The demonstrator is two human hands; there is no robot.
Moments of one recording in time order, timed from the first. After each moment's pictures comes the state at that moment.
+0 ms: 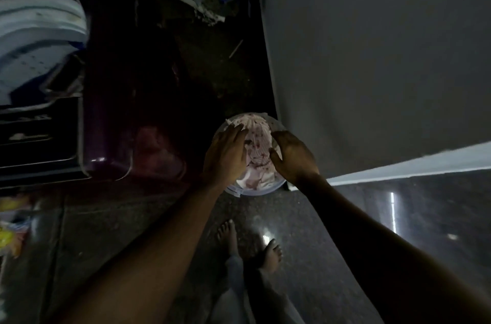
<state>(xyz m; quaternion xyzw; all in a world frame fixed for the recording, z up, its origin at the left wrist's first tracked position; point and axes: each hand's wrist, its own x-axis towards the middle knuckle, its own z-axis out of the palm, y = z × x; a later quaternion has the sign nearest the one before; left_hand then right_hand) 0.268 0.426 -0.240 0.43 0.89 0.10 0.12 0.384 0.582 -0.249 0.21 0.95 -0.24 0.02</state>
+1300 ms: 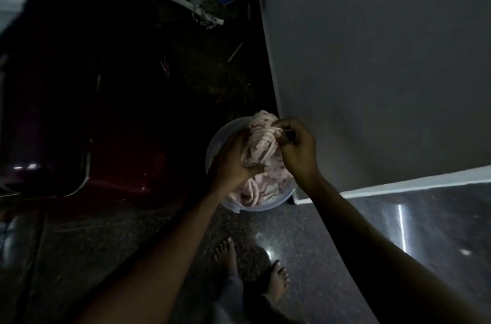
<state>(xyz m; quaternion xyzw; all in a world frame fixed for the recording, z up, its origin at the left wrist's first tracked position) 0.265 0.441 -0.327 0.31 0.84 0.37 0.23 0.347 0.582 -0.282 0.29 0.73 -0.58 -0.24</state>
